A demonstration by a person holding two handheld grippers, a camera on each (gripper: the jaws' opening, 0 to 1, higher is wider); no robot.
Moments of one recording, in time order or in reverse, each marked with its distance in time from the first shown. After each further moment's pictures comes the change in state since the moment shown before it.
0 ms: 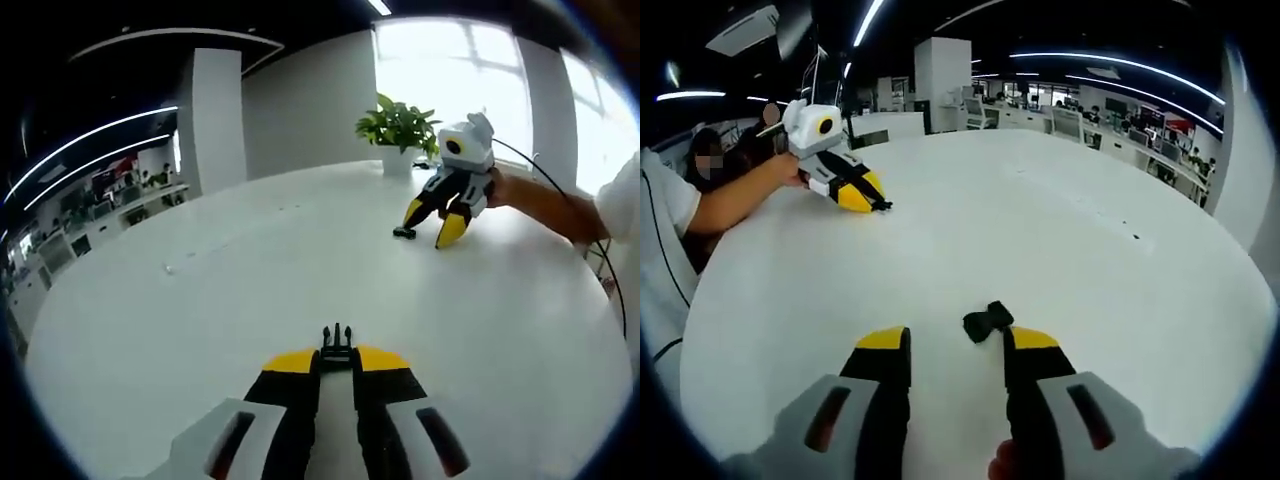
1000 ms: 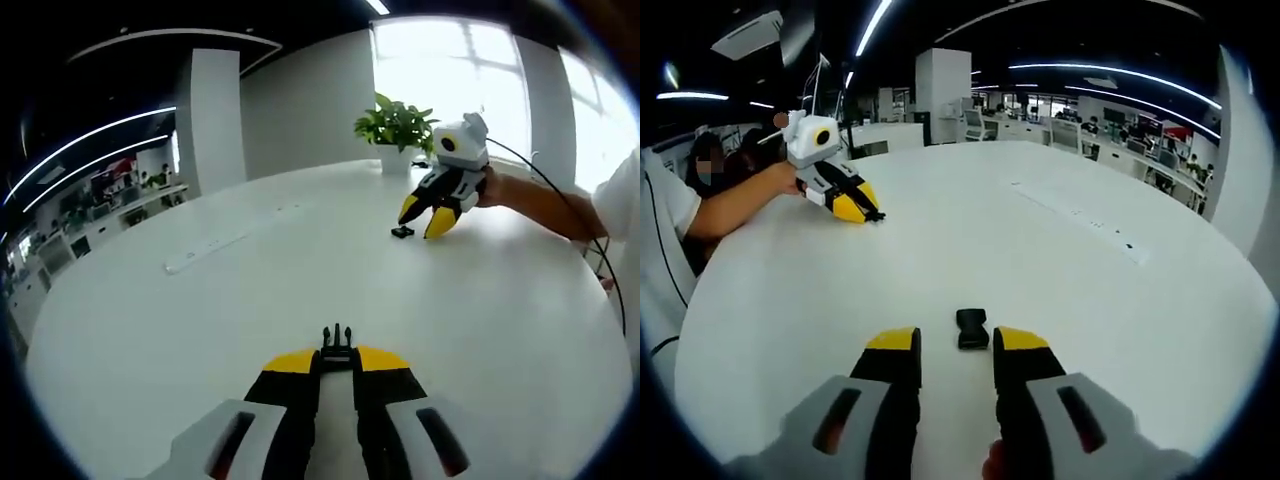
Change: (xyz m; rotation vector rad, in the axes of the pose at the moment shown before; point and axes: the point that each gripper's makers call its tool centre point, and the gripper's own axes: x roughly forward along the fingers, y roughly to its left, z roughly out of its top) left arm -0.005 -0.010 -0.001 0.007 0.004 -0.005; right arm -0.001 -0.020 0.007 -0.003 -0.048 -0.017
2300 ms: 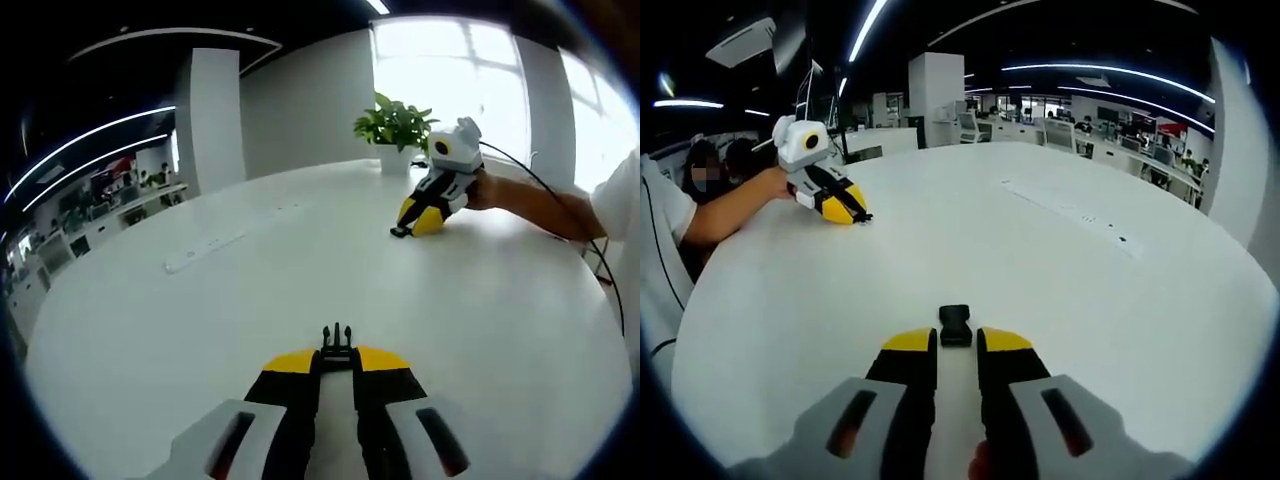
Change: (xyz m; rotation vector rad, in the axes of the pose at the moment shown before) left arm 0.000 0.001 0.000 -0.002 0.002 -0.003; right arm 0.000 -0.006 -0.003 0.031 -0.026 -0.009
